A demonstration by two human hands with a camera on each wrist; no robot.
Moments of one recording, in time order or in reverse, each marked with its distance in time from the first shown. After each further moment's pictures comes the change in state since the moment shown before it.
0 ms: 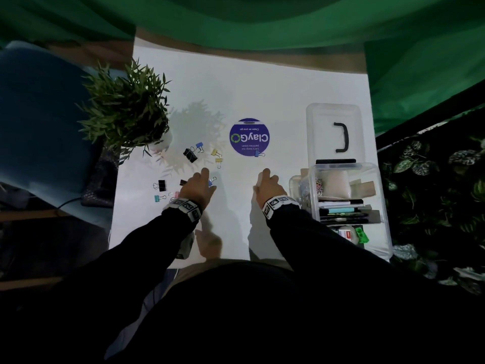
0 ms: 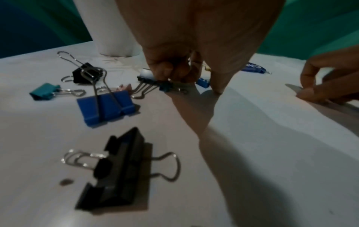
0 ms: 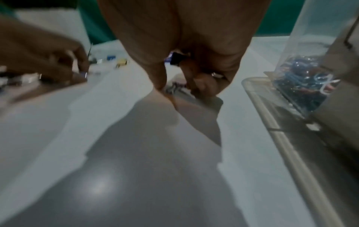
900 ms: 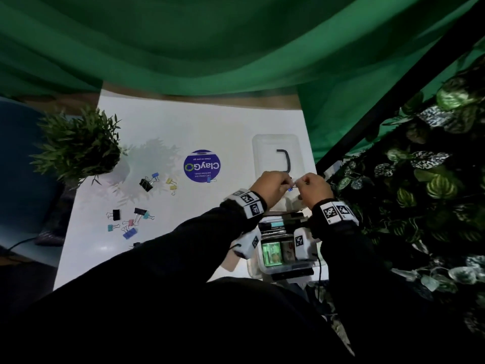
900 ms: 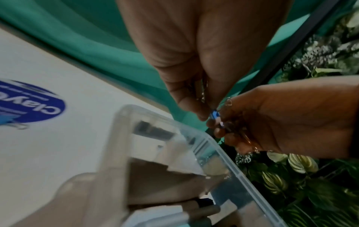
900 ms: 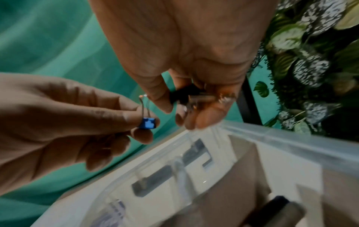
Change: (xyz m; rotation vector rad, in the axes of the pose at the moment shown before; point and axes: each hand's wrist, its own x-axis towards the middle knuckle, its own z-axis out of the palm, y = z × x) left_hand -0.051 0.308 -0.020 -0.348 -0.051 0.636; right_hand -0.051 0.170 -0.179 0.393 0.318 0.137
